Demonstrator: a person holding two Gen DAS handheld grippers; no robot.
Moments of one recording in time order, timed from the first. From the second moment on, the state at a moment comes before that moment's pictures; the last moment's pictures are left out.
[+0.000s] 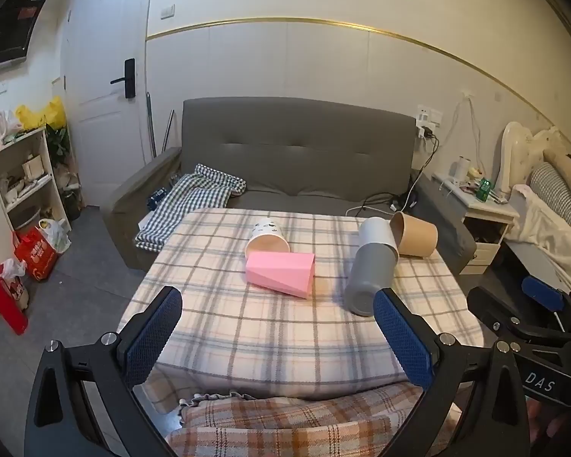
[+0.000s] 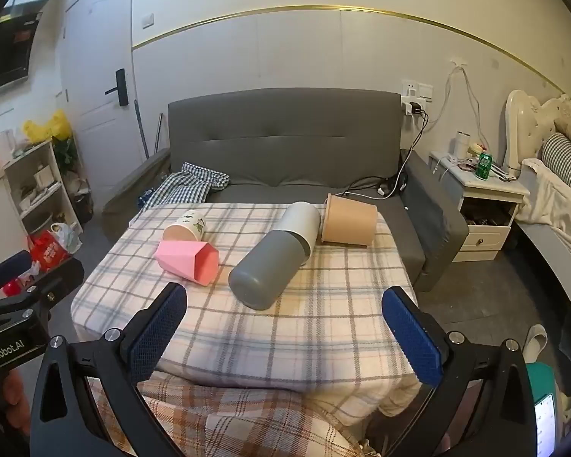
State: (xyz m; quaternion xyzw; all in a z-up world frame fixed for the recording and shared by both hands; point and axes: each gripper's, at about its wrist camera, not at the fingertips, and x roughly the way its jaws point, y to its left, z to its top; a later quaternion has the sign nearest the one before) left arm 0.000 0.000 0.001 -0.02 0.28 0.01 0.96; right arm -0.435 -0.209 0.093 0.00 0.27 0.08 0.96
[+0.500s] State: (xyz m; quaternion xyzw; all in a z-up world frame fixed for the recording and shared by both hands) left arm -0.001 -0.001 0.002 -0.02 0.28 0.00 0.96; right arm -0.437 -0.207 0.093 0.00 0.28 0.08 0.96
